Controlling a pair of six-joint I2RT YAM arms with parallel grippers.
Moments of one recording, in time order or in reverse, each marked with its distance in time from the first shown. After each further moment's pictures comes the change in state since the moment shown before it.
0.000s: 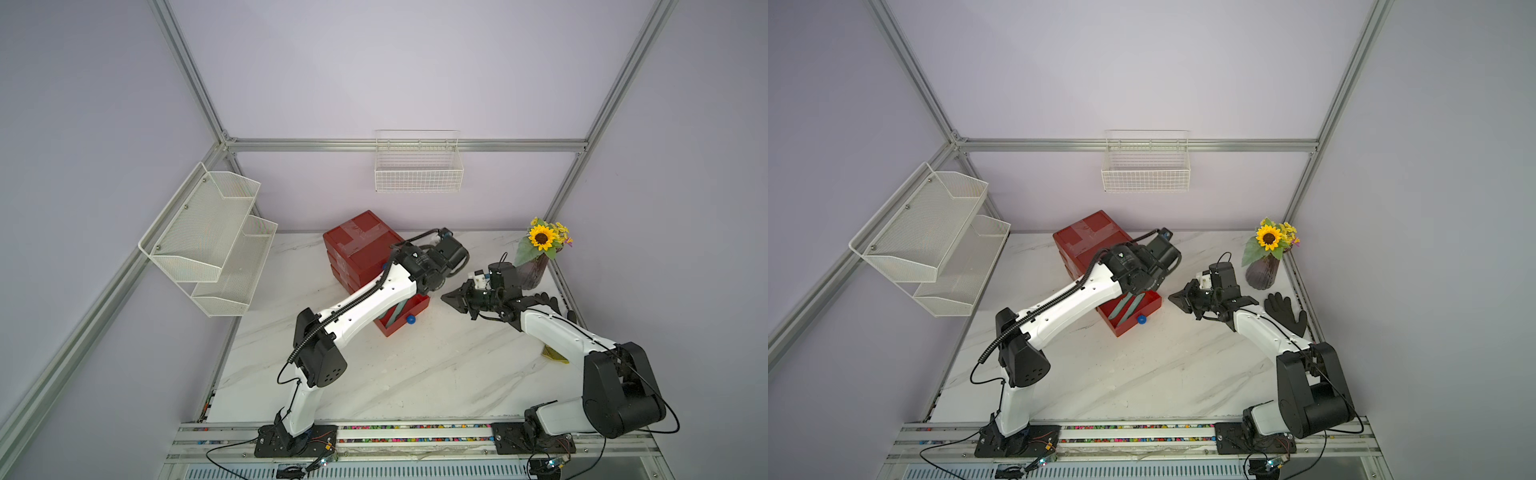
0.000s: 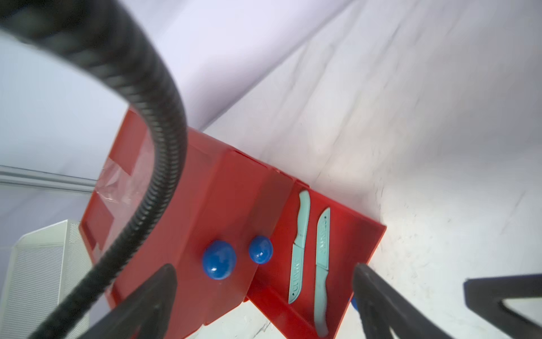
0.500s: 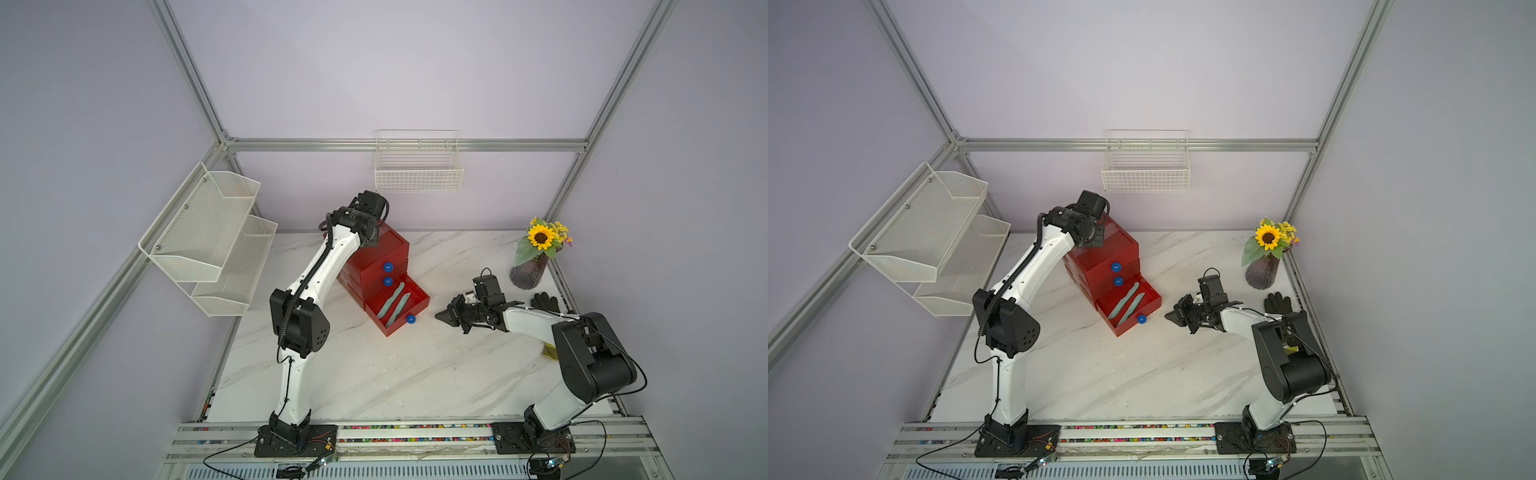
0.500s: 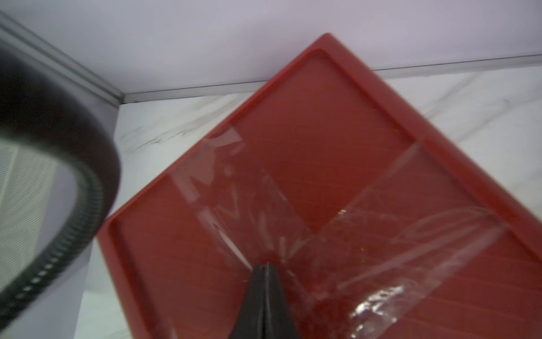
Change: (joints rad) left arm 0.441 0.084 0.015 -0.006 0.268 -0.146; right arm 0.044 0.239 -0.024 0.076 -0.001 0.081
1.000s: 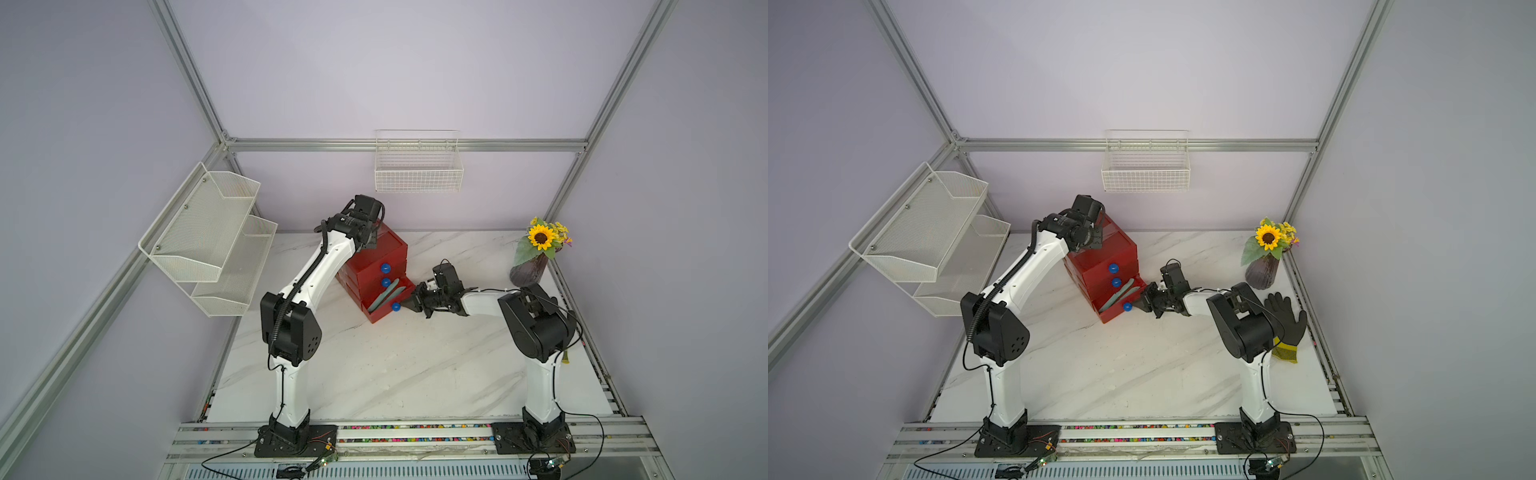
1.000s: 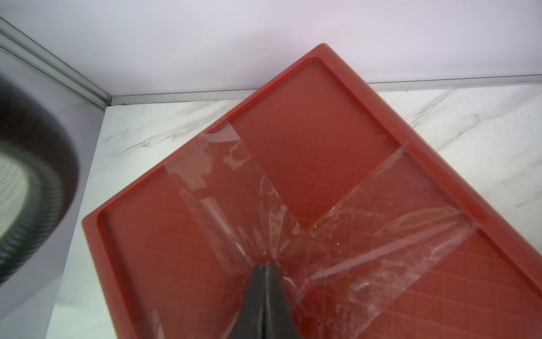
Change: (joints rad) left arm 0.014 -0.107 -0.204 0.158 0.040 -0.002; right arm 0.185 0.407 0.385 0.235 0.002 0.142
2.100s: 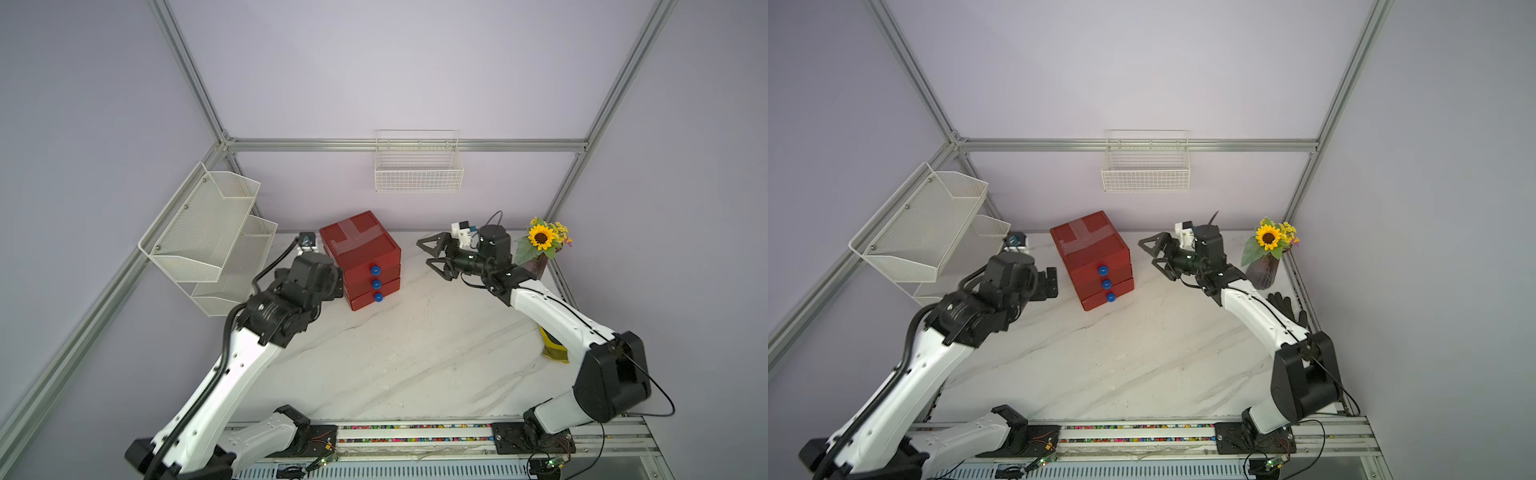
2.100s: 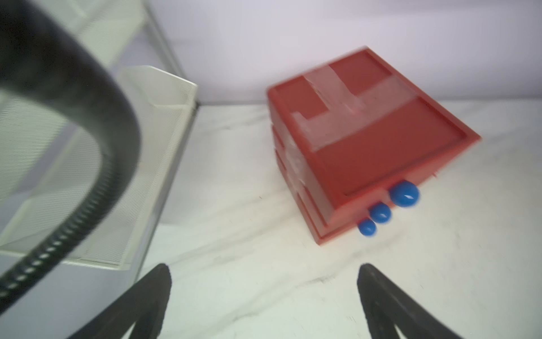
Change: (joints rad) left arm -0.100 -1.014 -0.830 0.118 -0.309 0.007; right arm -0.166 -0.640 -0.023 -0.253 0.137 -0.360
